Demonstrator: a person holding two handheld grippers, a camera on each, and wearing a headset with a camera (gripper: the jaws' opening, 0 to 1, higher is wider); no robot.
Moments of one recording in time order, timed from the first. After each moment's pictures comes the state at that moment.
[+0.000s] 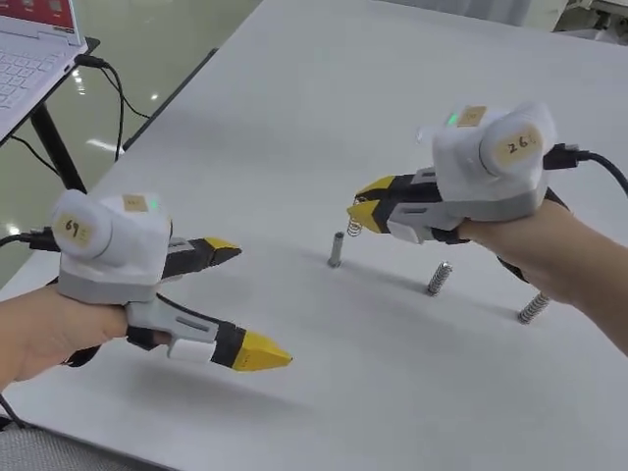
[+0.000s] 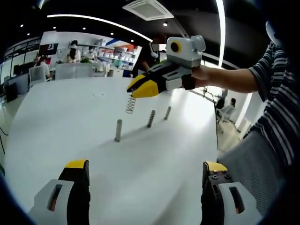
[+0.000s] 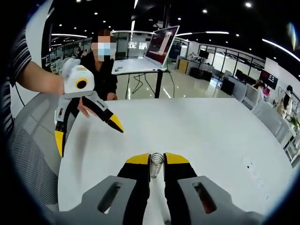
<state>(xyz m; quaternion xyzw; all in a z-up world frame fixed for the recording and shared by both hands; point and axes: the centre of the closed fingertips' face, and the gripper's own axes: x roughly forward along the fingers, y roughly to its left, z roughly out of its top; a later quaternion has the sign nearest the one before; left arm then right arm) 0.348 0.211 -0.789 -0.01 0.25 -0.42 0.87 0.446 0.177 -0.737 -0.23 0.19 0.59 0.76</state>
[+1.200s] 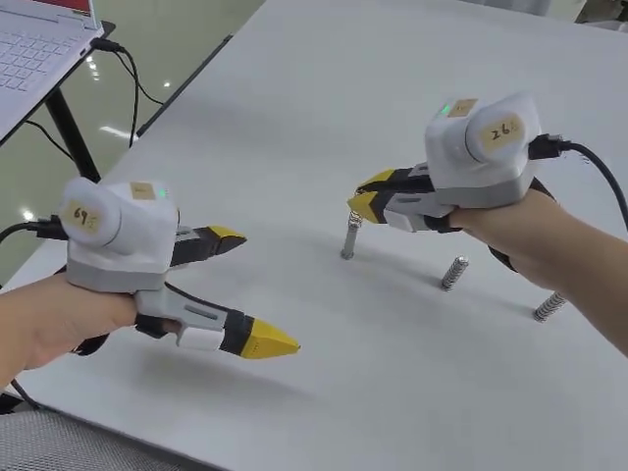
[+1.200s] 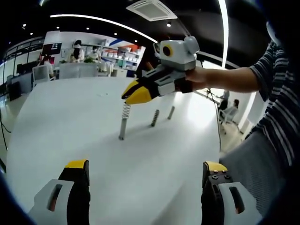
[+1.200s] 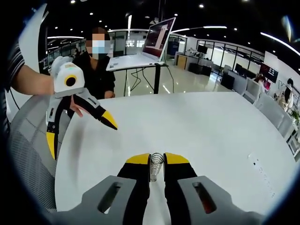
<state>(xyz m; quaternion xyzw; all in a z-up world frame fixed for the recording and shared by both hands) 0.348 0.219 -0.792 -0.01 0.25 -0.40 0.88 0.455 0.189 -0.757 -0.22 0.21 0.58 0.75</state>
